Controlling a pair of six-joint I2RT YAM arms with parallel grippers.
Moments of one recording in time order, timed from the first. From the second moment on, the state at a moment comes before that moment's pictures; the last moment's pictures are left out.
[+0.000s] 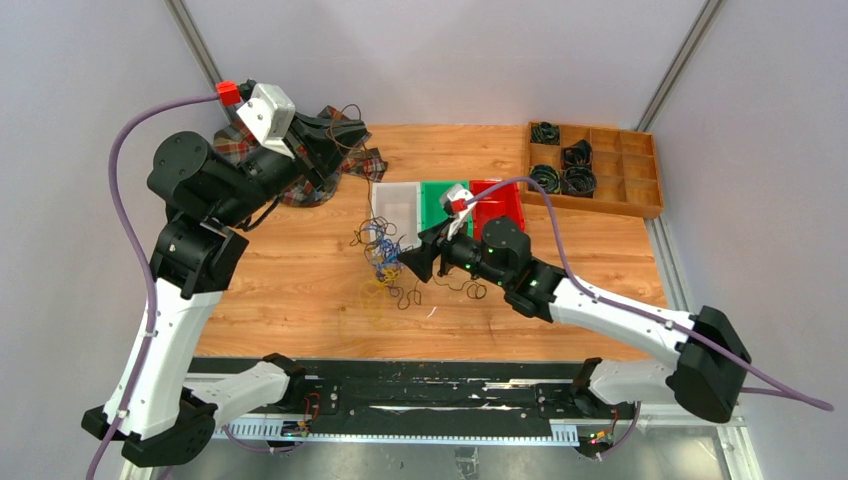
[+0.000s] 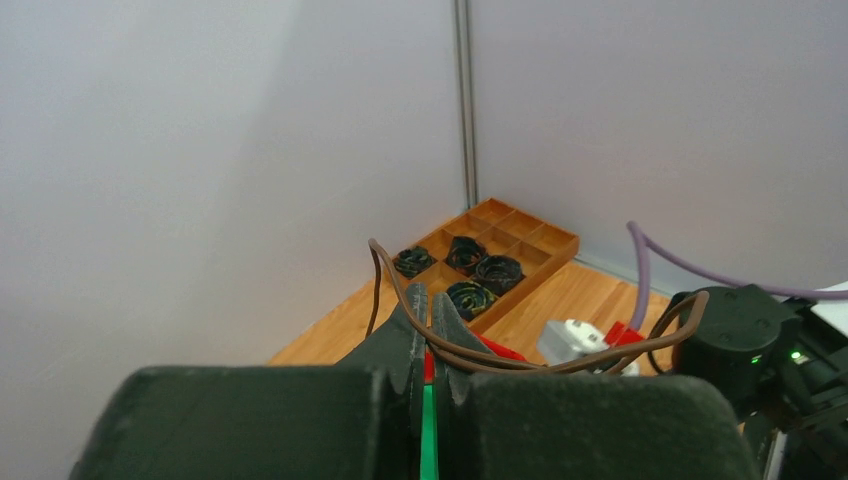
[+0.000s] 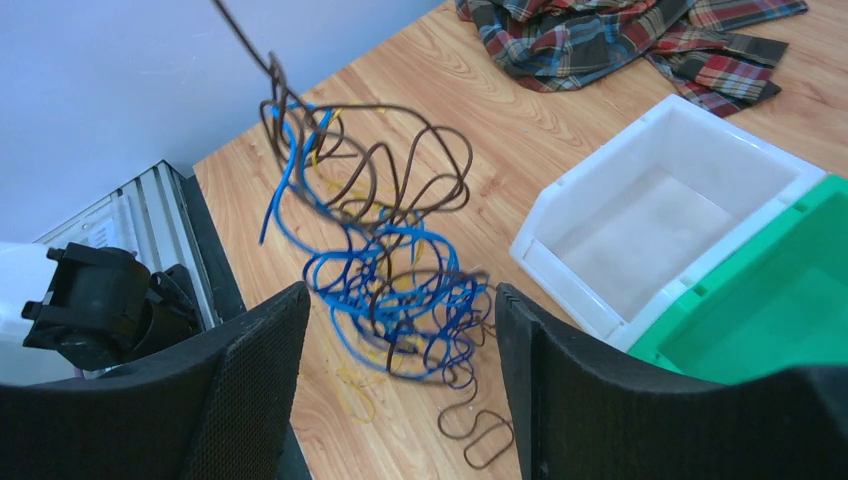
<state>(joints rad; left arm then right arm) -0.45 1.04 1.60 -0.30 0.45 0.00 0.95 1.26 0.84 0.31 -0.11 0.23</state>
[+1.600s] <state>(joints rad) -0.45 1.06 1.80 -0.13 0.15 0.12 0.96 1.45 0.49 0.39 0.10 0.42</state>
